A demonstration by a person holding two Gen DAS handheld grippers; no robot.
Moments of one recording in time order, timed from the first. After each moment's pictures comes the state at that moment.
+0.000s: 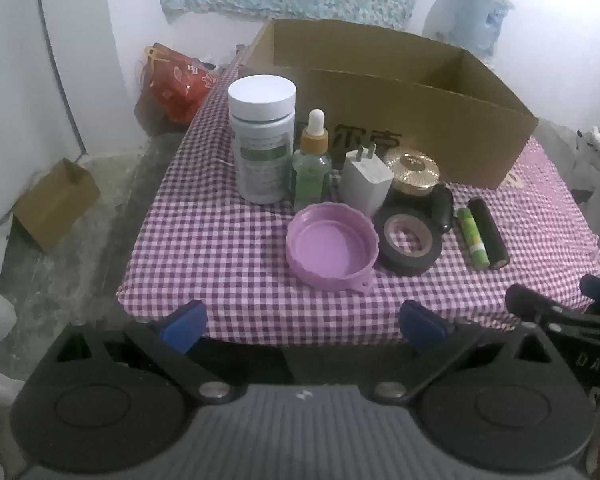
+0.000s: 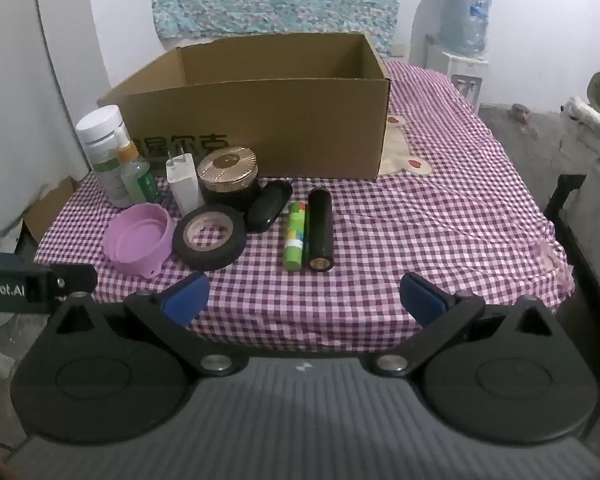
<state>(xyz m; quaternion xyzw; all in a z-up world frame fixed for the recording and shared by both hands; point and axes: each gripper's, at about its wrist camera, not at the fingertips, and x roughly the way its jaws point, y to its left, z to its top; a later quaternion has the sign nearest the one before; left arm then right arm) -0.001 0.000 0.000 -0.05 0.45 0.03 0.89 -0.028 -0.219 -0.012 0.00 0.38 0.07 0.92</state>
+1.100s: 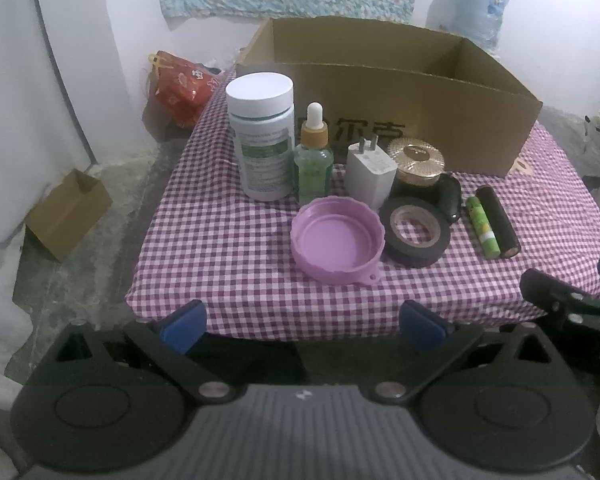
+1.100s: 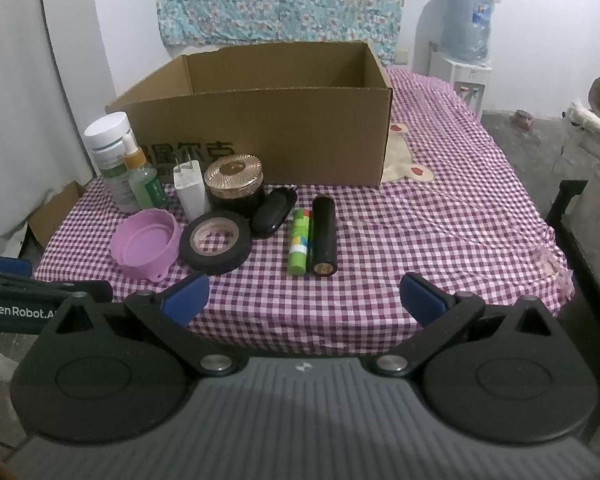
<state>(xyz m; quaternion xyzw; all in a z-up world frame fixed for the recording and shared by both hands) -0.001 -0.008 -0.005 -0.01 0.46 0.04 0.89 -0.035 -0.216 -0.005 -0.01 0.36 0.07 0.93</state>
